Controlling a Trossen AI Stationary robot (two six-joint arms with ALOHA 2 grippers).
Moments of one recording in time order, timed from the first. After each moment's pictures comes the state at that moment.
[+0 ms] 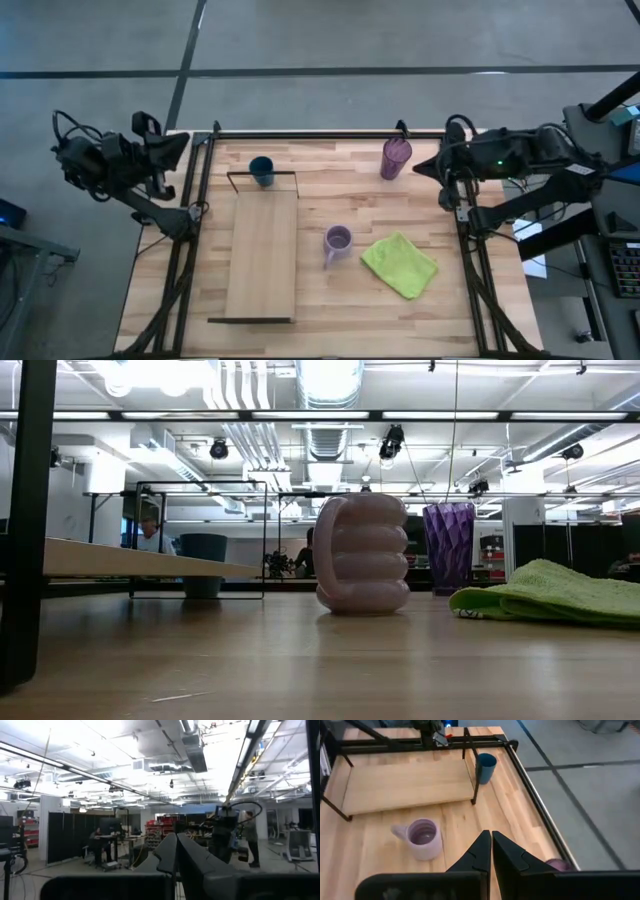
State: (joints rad) left arm -0.44 0.55 0.96 0.13 -0.72 0.40; right arm 0.10 1.09 1.61 -1.17 0.32 0.09
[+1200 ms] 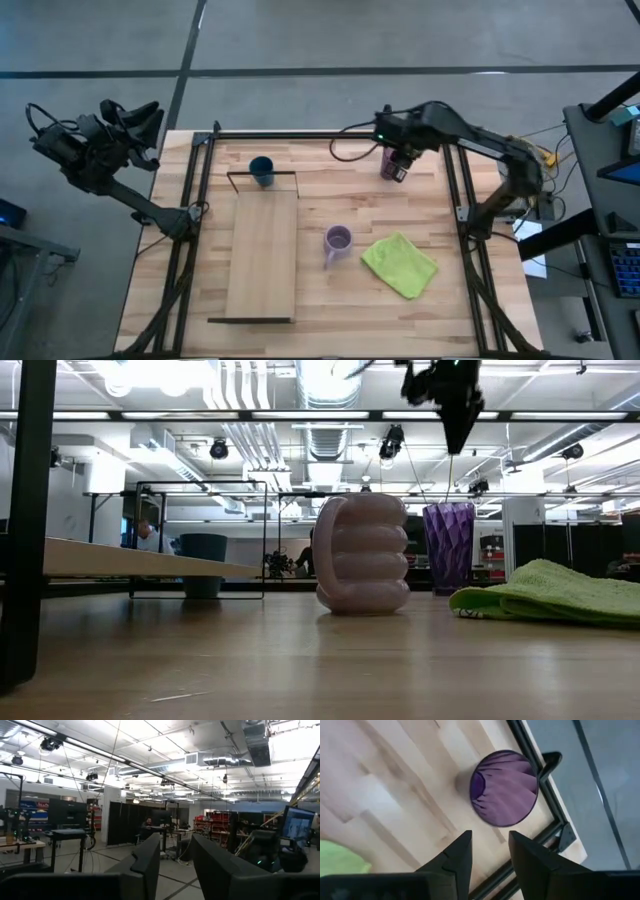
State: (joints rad) left arm -0.44 0.40 0.97 0.12 -0.99 0.56; right arm -0.35 1.62 1.73 -1.57 0.34 0.18
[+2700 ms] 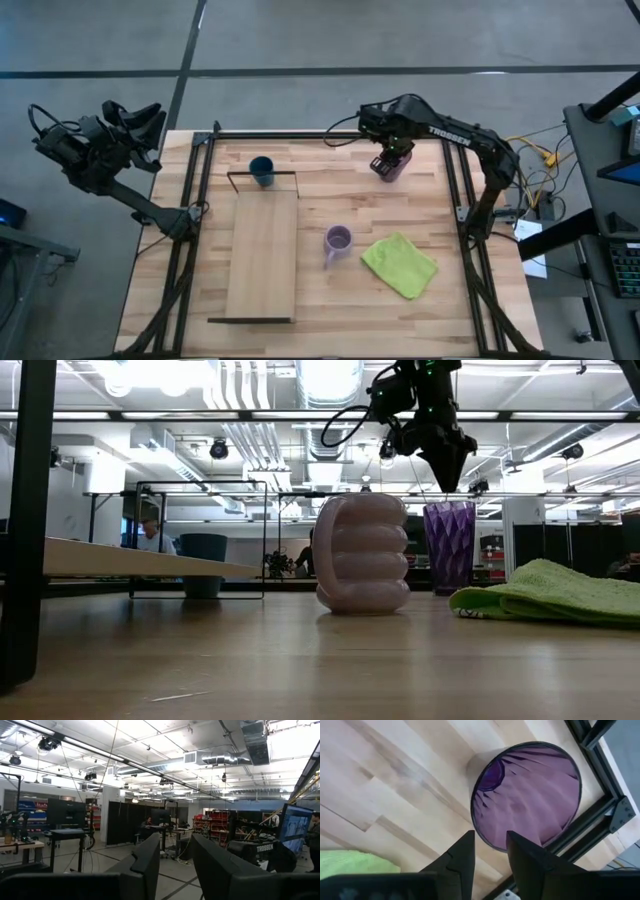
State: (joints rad) left arm -0.44 0.40 0.96 0.12 -0.99 0.55; right arm -0.48 1.79 1.73 -1.56 0.15 0.26
